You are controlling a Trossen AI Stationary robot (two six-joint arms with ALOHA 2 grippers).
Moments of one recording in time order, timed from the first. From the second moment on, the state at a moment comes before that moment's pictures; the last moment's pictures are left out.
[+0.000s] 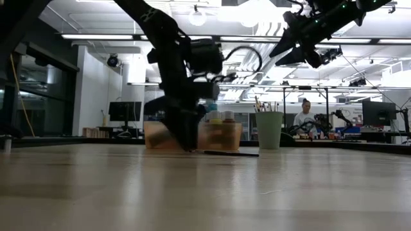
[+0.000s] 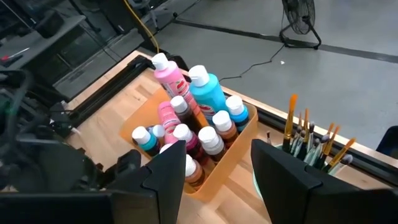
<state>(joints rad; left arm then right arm) 0.20 1.96 1.34 -0.57 0.09 0.58 -0.68 0.99 0.81 -0.24 -0.11 0.37</state>
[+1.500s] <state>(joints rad) 0.19 1.99 1.39 -0.70 0.01 0.51 -0.67 0.99 0.81 -0.24 -0.23 0.40</state>
